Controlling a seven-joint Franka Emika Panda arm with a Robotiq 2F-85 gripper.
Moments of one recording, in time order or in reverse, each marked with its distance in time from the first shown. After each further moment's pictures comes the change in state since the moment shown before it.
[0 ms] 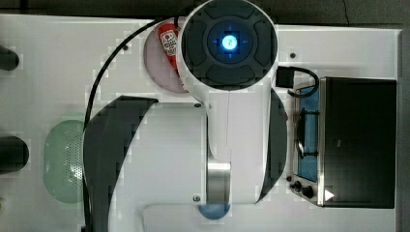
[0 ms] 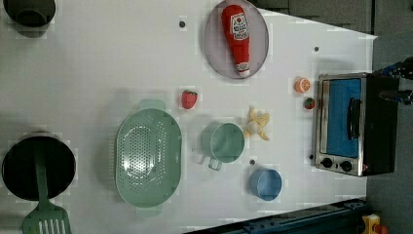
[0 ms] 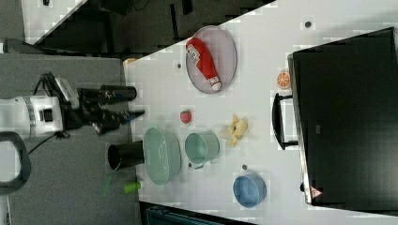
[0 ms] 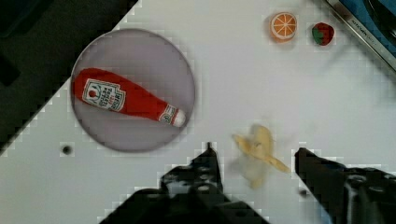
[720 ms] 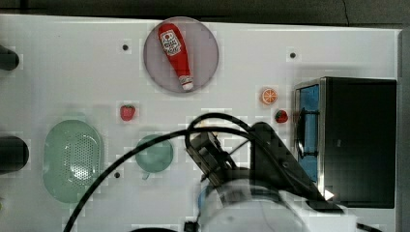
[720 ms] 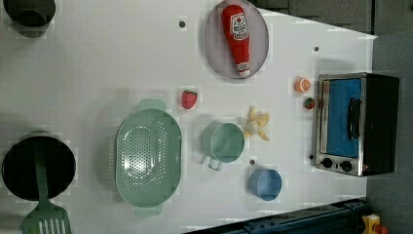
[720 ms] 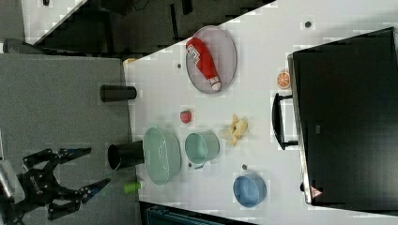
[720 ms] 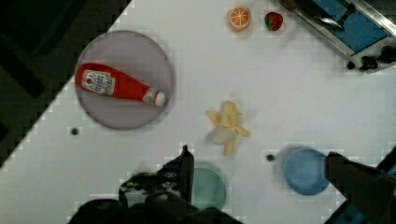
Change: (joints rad) arm -0.024 -0.415 -0.010 -0.155 0.008 -0.134 0.023
